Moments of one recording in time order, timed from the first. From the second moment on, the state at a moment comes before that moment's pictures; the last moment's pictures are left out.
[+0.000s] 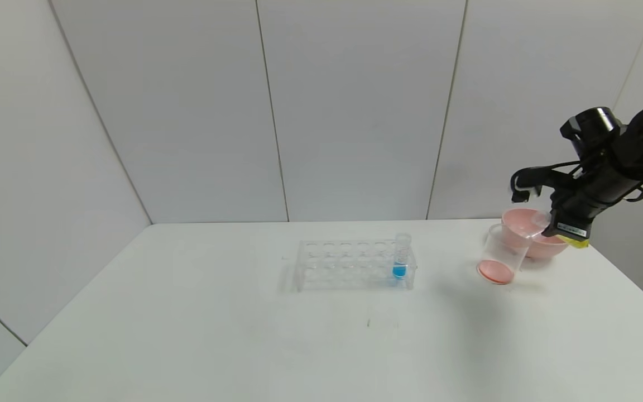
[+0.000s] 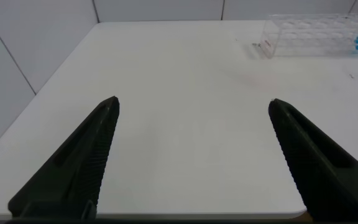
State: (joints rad) left arm 0.00 0.00 0.00 0.02 0.00 -0.02; right arm -0.03 2.15 -2.00 0.83 -0.12 -1.08
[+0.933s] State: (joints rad) left arm 0.00 0.00 0.00 0.02 0.00 -0.02; right arm 0.03 2.17 -2.00 0.83 -0.28 -1.15
